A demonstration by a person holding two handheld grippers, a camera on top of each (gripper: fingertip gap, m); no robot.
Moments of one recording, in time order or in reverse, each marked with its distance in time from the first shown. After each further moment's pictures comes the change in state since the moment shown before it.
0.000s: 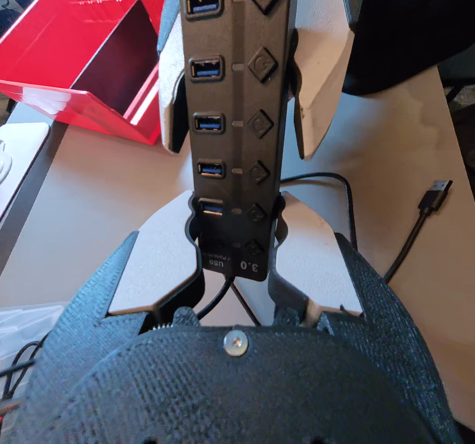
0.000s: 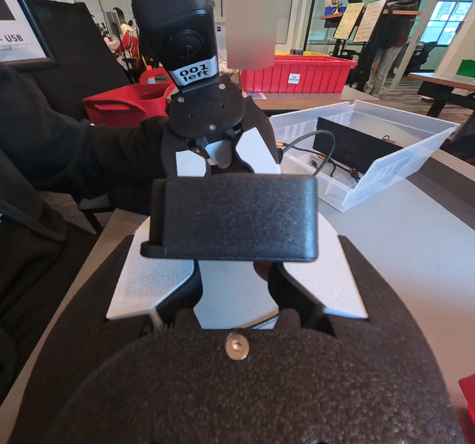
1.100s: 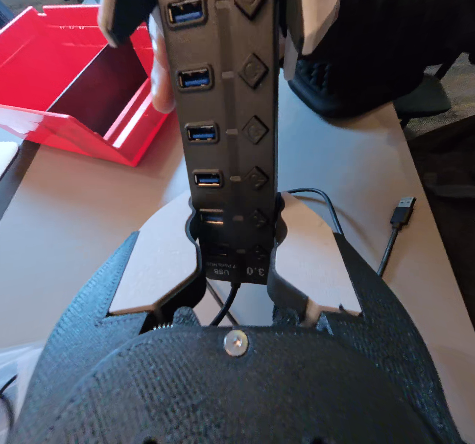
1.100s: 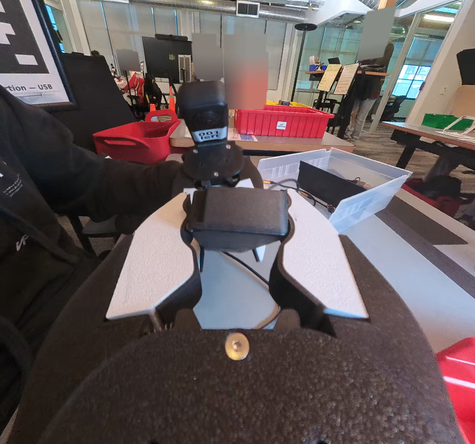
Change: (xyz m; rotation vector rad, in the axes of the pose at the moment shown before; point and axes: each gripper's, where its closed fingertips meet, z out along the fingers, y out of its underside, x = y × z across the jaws) left arm 0.008 -0.018 0.005 0.077 0.096 -0.035; right arm 0.003 -0.046 -0.033 0.128 0.022 -0.053
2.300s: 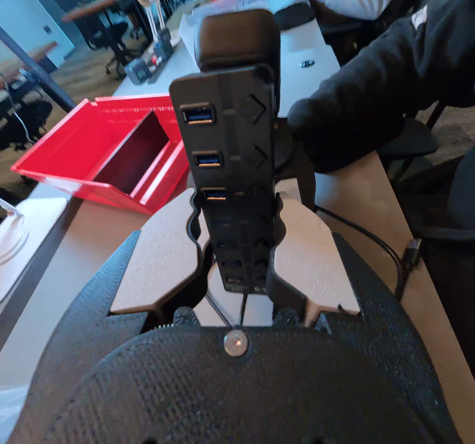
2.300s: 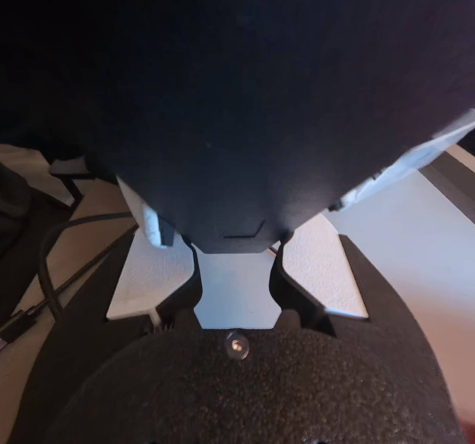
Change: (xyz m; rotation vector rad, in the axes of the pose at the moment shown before) left arm 0.010 -0.056 -0.015 0.150 -0.054 0.084; right arm -0.021 0.084 0.052 -0.280 -0.020 -0.059
